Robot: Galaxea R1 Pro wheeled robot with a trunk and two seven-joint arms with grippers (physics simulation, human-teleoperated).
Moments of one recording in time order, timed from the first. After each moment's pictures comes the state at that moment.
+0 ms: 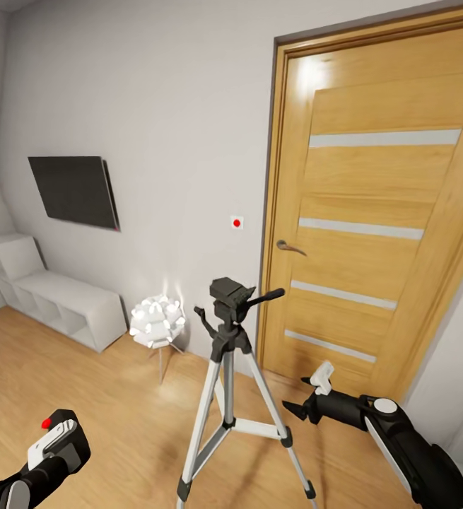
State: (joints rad) left arm -0.13 -0.07 0.63 -1.40 0.23 0.79 -0.08; right arm -0.39 -0.25 0.16 -1.09 0.00 0.23 0.77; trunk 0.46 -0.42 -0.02
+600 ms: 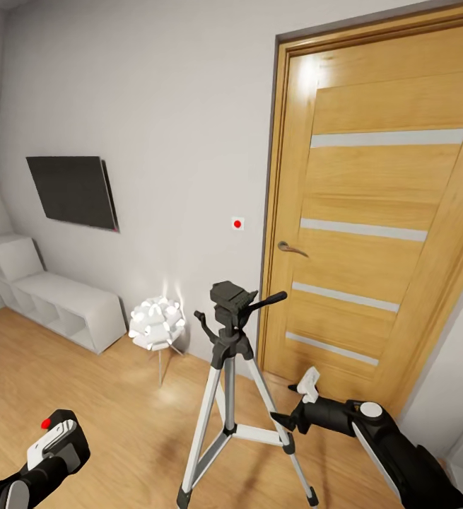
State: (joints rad) left arm -0.13 -0.07 0.63 -1.40 0.22 0.79 -0.08; right arm -0.39 -0.23 0.24 -1.09 0.00 0.23 0.77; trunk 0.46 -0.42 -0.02
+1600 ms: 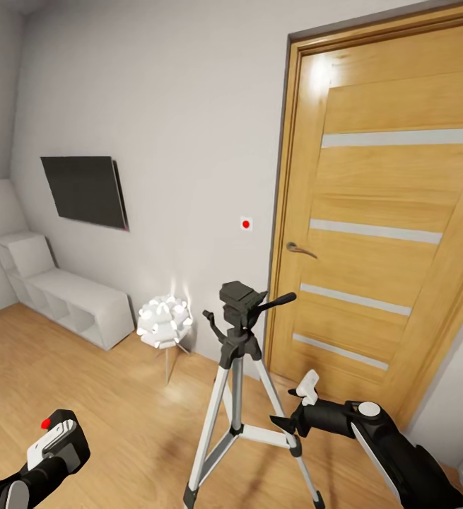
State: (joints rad) left arm -0.13 -0.07 0.63 -1.40 0.23 0.79 -0.08; right arm -0.39 -0.23 0.25 -1.08 0.00 0.28 0.78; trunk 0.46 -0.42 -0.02
